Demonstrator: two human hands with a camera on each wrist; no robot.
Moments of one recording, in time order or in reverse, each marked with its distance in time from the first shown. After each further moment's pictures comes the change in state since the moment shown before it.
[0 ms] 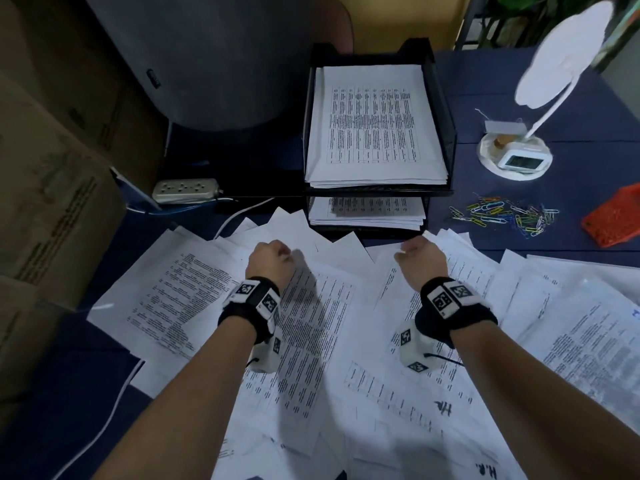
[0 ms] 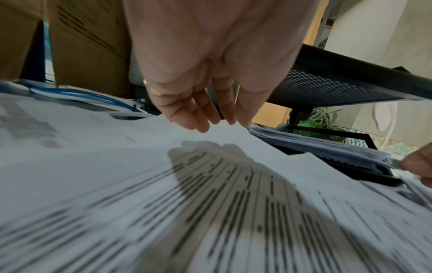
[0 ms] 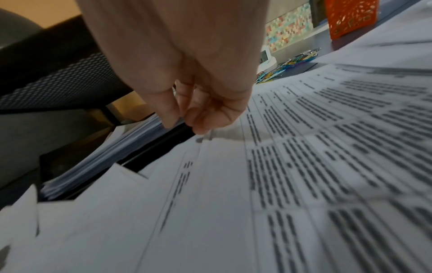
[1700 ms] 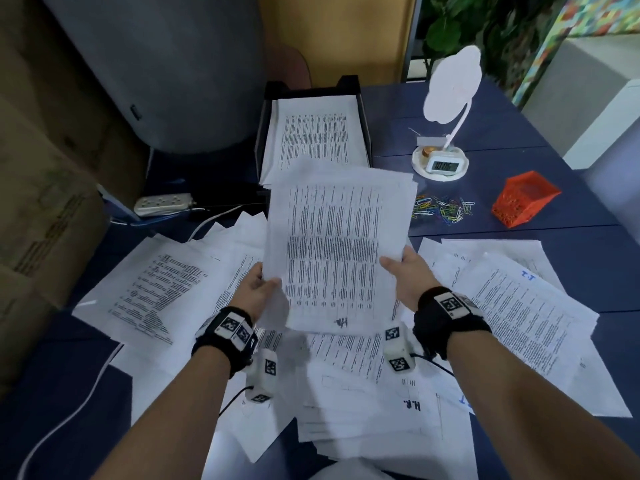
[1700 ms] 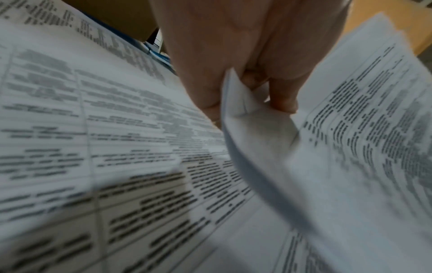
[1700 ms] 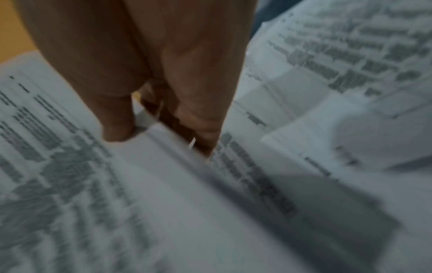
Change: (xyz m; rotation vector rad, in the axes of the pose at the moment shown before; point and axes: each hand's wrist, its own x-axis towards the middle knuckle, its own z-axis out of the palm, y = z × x) left_hand -0.134 0.034 0.002 -0.716 -0.257 -0.068; right_hand -0.086 0.054 -0.089 0.641 -0.224 -0.010
